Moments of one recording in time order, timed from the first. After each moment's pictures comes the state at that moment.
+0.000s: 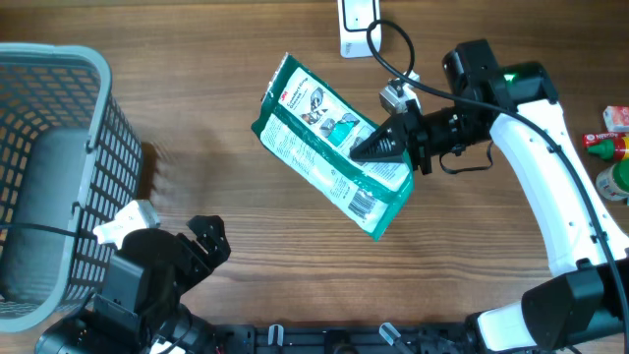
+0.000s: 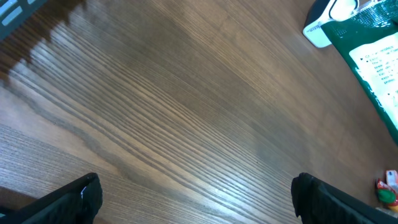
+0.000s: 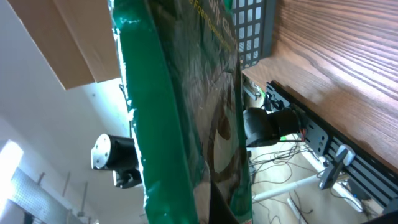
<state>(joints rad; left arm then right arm) -0.45 0.60 1.03 -1.31 -0.19 -1.02 0.22 1.64 1.55 -1.44 -1.33 0.20</state>
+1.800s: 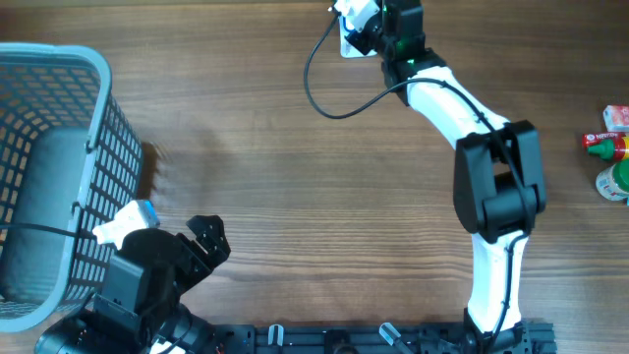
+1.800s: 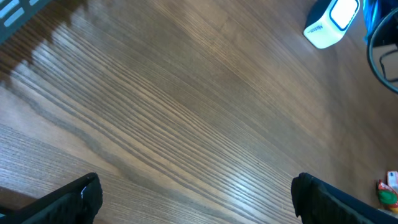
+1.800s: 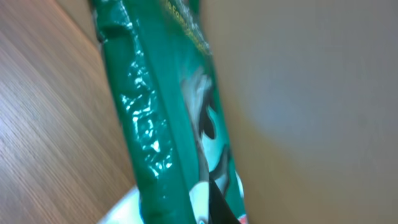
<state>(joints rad) -0.45 0.60 1.03 -1.31 -0.20 -1.02 0.29 2.23 1.70 0.14 -0.10 -0.66</state>
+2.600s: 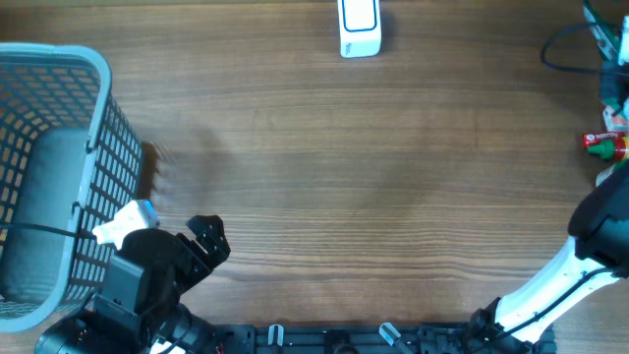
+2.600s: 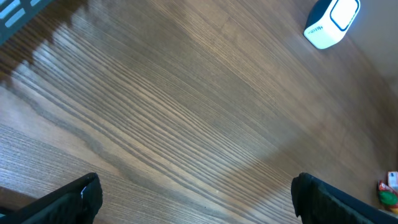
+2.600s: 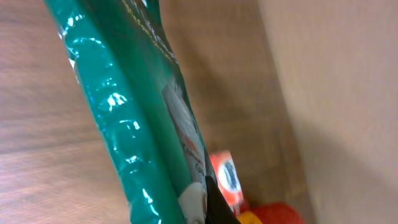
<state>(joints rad) -0.45 0.60 1.03 -1.31 -0.20 -1.02 -0.54 2.10 1.70 -0.43 0.18 -0.50</state>
